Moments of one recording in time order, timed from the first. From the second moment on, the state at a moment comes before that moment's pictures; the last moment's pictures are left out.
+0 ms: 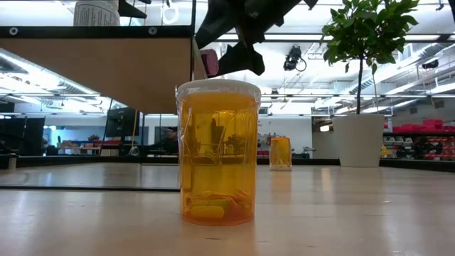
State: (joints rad) left arm 0.70 0.82 1.13 -0.61 0.22 -0.24; right arm 0.08 1.78 1.38 -0.30 0.05 0.52
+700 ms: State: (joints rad) left arm 0.70 0.82 1.13 -0.61 0.22 -0.24; right arm 0.09 1.78 1.38 -0.32 0.05 0.52
